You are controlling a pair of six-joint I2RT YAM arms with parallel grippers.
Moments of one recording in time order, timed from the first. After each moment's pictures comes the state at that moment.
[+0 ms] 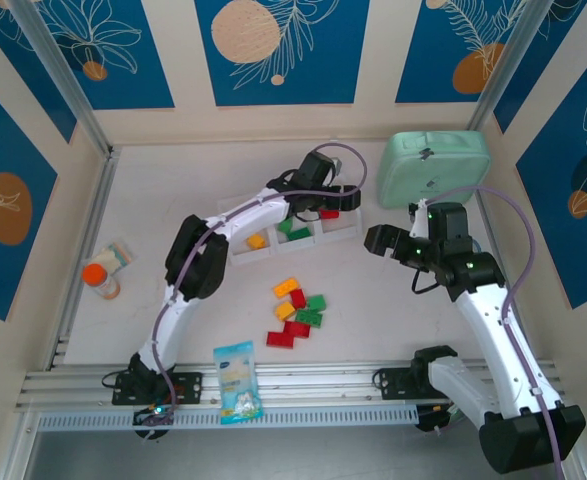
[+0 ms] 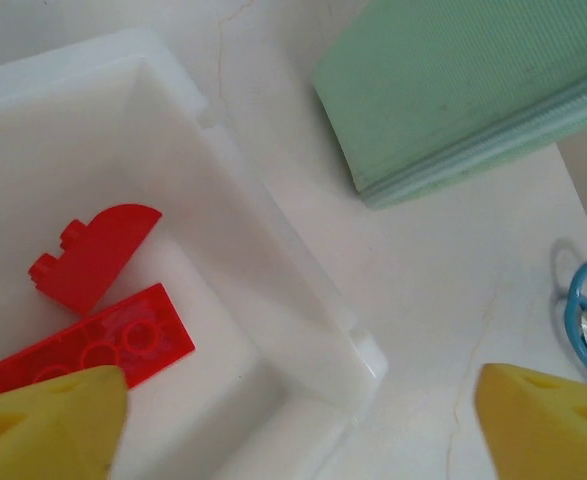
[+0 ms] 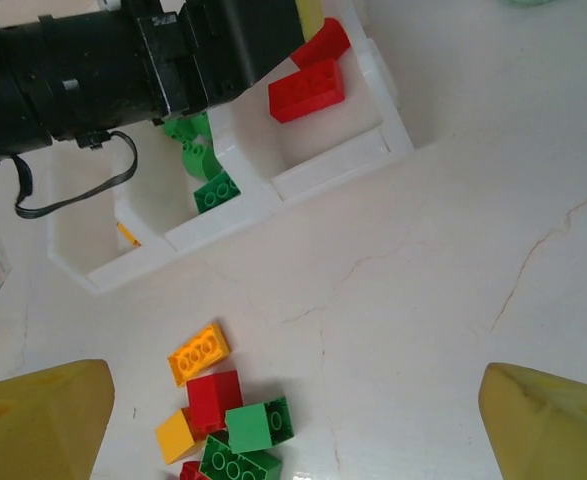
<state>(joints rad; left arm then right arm) -0.73 2.28 1.98 -0.40 0.19 -0.54 0.16 0.89 0.91 -0.80 -0.32 0.46</state>
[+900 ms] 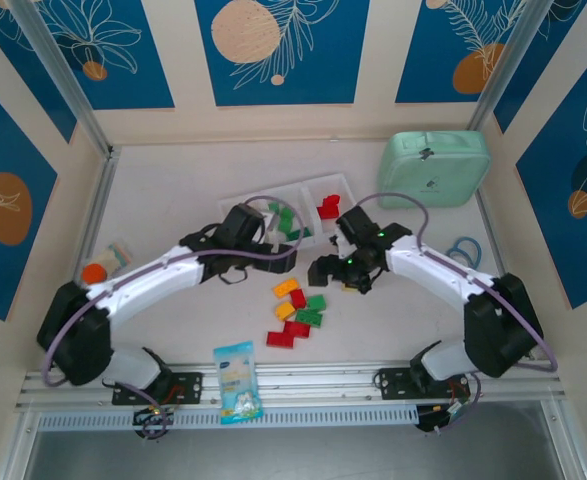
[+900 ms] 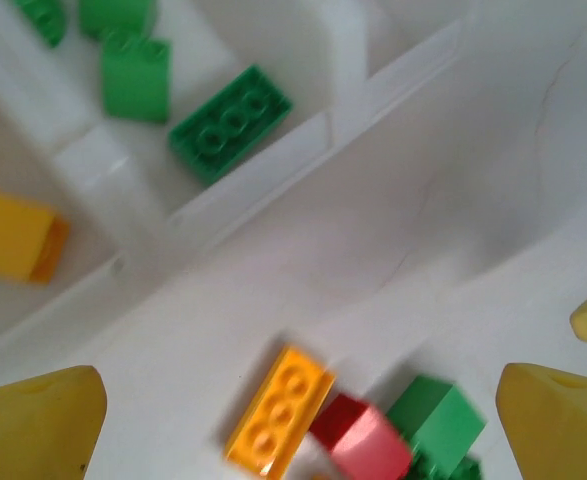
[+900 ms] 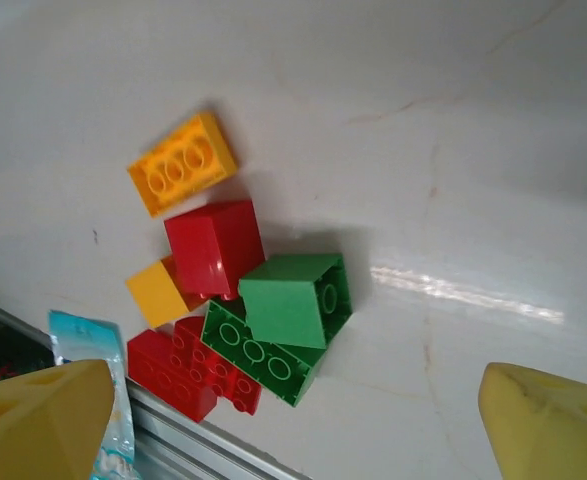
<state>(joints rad) -0.72 1.36 0.96 -0.45 0.08 -0.44 0.59 1.44 0.95 -0.80 -0.37 0.56</state>
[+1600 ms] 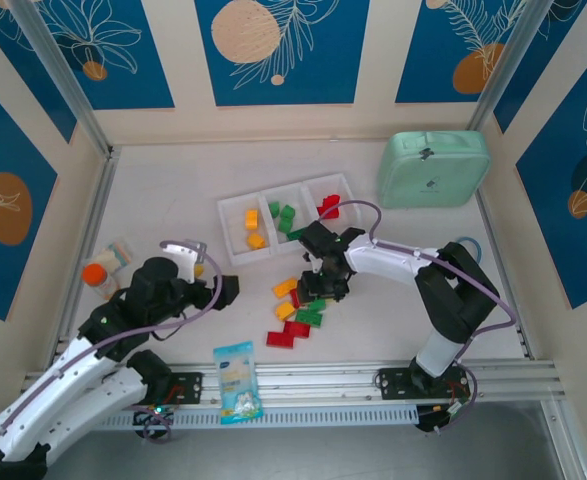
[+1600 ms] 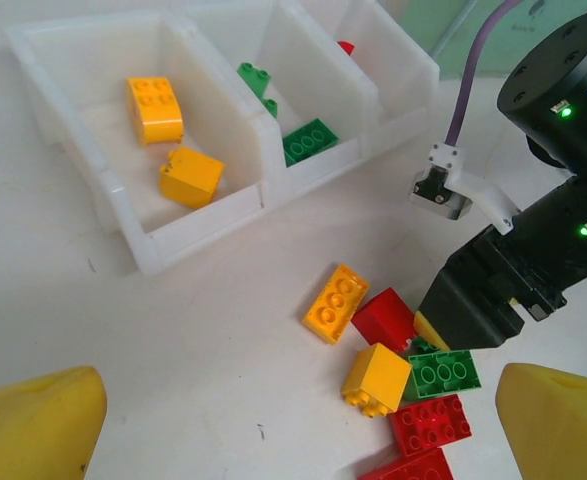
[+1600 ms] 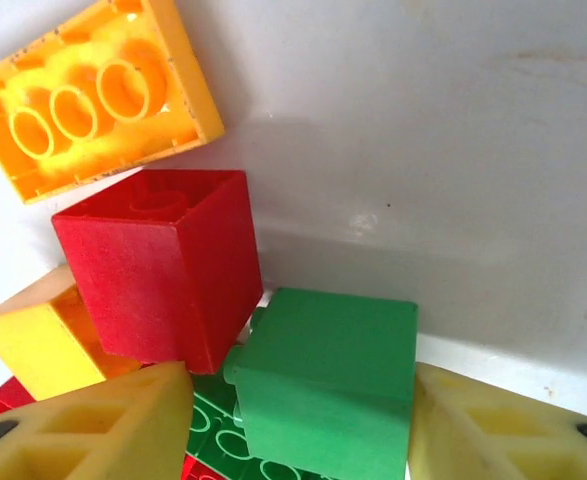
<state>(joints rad) -0.68 0.57 0.65 -0.63 -0.02 -0.44 0.73 1.68 1.03 -0.79 -0.25 0.55</state>
